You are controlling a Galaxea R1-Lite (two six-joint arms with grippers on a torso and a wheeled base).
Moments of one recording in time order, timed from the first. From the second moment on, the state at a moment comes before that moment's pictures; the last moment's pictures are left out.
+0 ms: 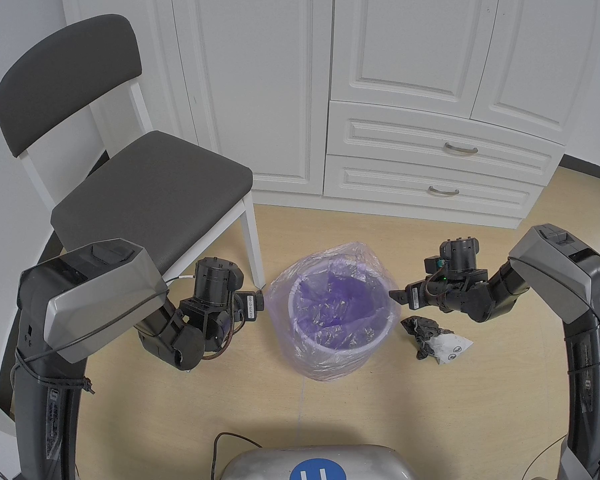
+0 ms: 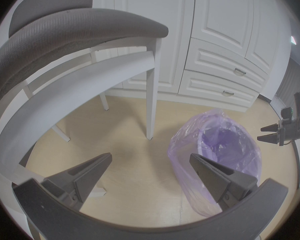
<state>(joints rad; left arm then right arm) -0.44 2.41 -1.09 -0.86 0.33 -0.21 0.20 2.49 -1.32 -0.61 0.08 -0.08</state>
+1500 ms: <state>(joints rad) -0.46 2.41 -1.04 -0.91 0.33 -0.21 0.15 2.56 -1.35 -0.49 0.08 -0.22</state>
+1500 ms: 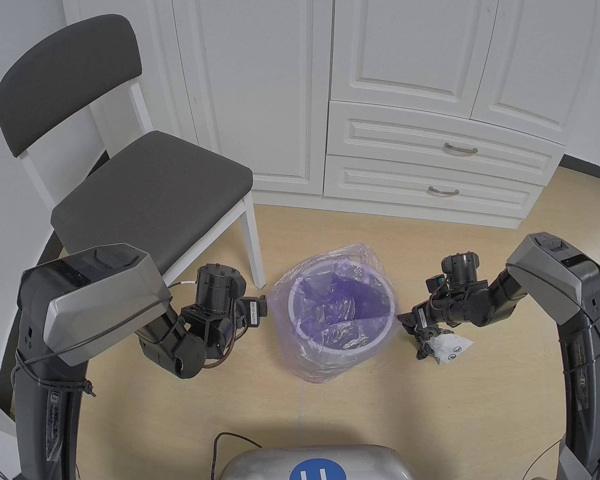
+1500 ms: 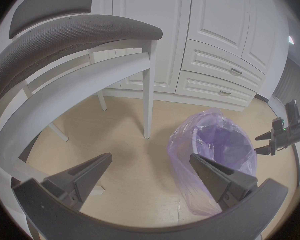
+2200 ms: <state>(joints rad) -0.46 2.41 -1.00 -0.95 0.33 -0.21 0.14 2.59 -1.48 -0.28 0.08 -0.22</state>
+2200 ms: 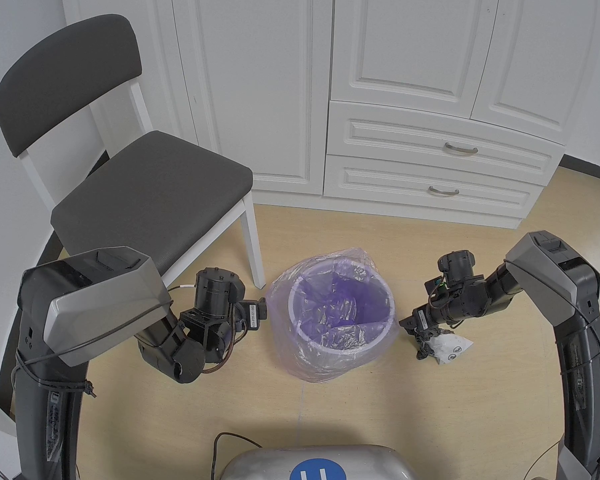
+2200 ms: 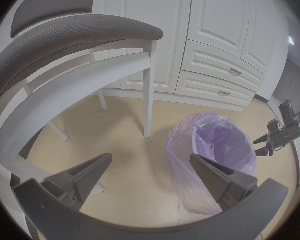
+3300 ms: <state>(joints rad) -0.43 1.96 -0.61 -1.14 0.15 -0.10 0.48 2.27 -1.36 -0.26 -0.08 -0.21</state>
